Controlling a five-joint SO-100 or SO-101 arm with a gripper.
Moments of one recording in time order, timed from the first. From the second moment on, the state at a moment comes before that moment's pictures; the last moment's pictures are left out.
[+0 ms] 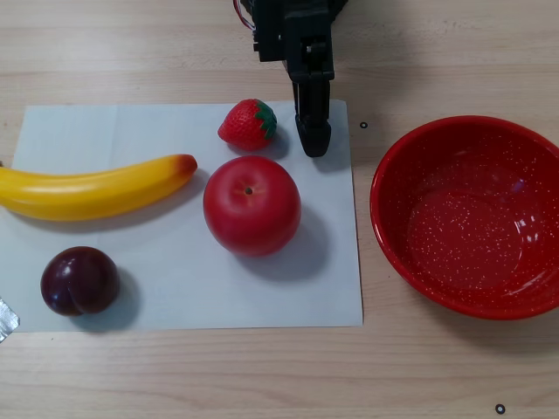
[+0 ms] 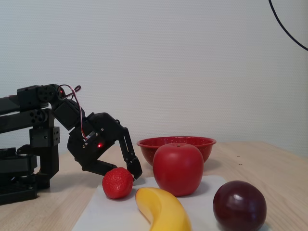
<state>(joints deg) 8.2 188.1 177.4 50.0 -5.4</state>
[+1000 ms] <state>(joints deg) 8.1 188.1 177.4 50.4 -5.4</state>
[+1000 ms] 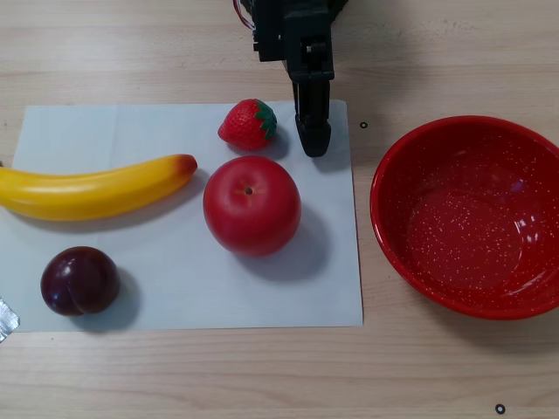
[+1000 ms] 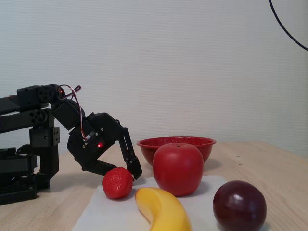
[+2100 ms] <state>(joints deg) -3.0 145.4 122.5 84.6 3.3</state>
